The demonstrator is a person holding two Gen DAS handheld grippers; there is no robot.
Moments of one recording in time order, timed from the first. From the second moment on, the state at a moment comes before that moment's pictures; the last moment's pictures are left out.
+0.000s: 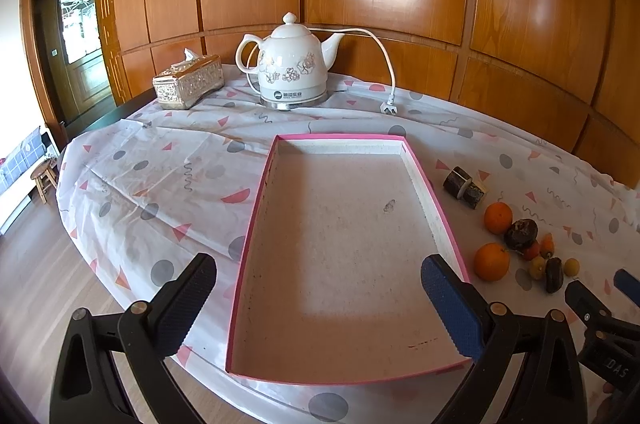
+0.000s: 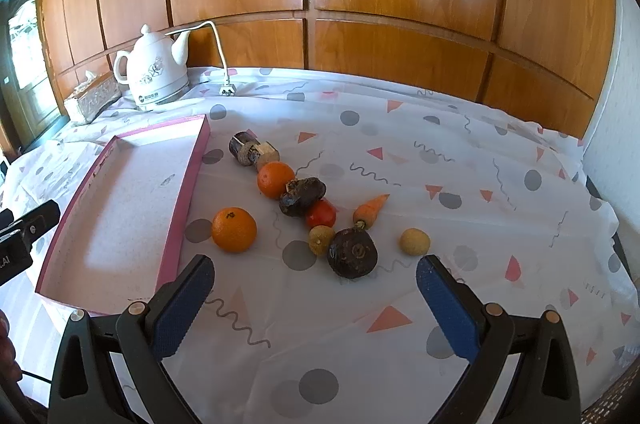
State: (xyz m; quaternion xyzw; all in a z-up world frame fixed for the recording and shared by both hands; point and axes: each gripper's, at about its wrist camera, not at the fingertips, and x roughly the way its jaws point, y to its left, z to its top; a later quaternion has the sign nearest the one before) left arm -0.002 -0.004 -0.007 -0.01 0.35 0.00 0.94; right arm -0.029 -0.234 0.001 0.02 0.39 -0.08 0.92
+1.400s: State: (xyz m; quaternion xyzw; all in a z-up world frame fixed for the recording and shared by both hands) left arm -0.003 -0.010 -0.003 -0.01 0.35 -0.01 0.94; right arm -0.030 -0.237 0.006 0.01 0.38 -0.09 0.92
